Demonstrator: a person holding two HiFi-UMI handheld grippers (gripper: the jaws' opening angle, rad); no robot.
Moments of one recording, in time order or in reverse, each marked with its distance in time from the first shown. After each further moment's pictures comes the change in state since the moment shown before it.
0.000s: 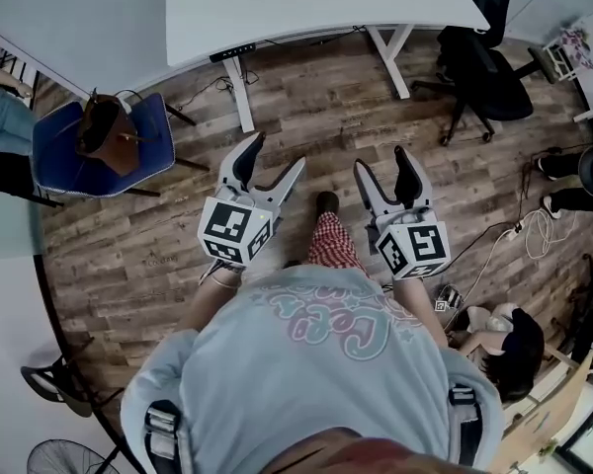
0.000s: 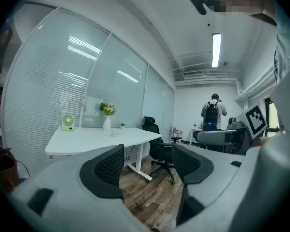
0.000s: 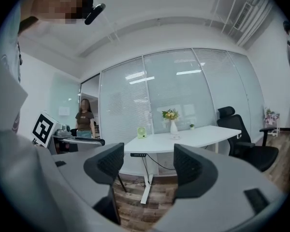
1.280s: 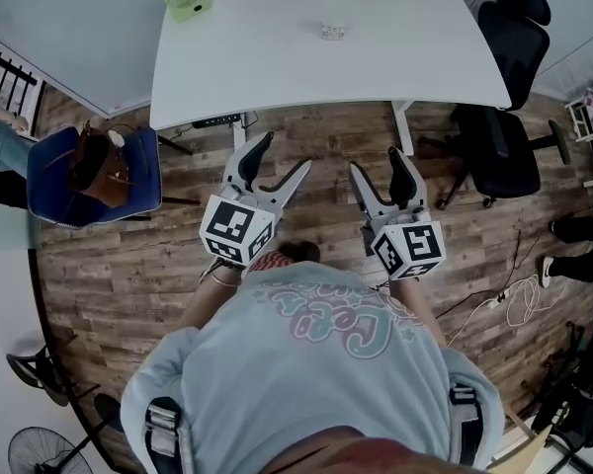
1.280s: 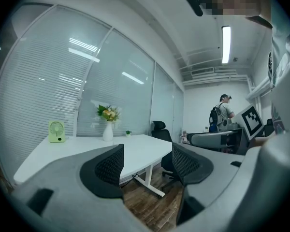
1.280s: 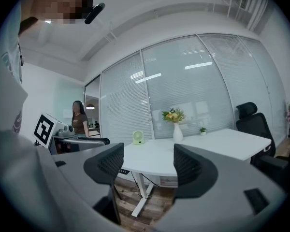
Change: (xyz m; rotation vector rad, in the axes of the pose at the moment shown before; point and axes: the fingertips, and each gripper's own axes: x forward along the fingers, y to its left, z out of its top) left arm 0.230 0.091 0.073 0.010 -0.043 0.080; right arm 0.215 -0.157 0.064 -0.010 0.009 0.167
